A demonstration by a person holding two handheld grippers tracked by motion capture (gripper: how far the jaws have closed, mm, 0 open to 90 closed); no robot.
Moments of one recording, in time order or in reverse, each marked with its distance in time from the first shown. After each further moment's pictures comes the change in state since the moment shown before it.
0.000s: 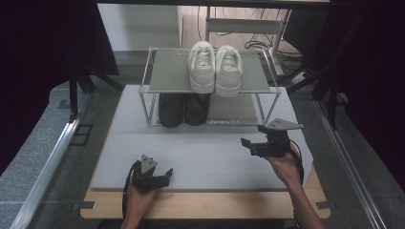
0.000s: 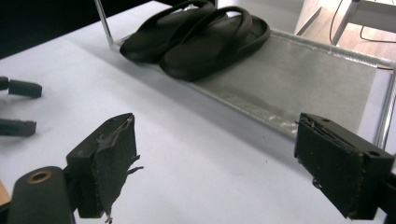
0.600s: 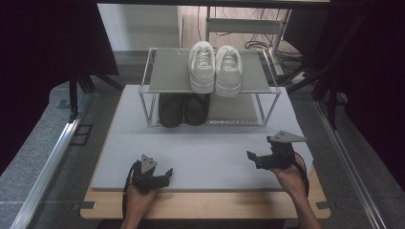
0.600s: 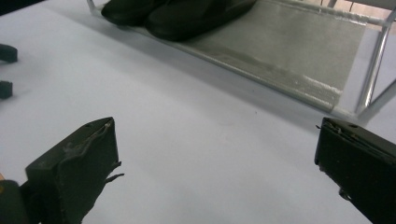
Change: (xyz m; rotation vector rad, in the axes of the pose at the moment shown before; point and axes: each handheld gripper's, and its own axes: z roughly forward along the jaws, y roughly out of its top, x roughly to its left) left arm -0.001 0.000 0.000 -0.003 0.000 -0.007; right arm -0.004 -0.039 -0.008 0.059 -0.051 0.013
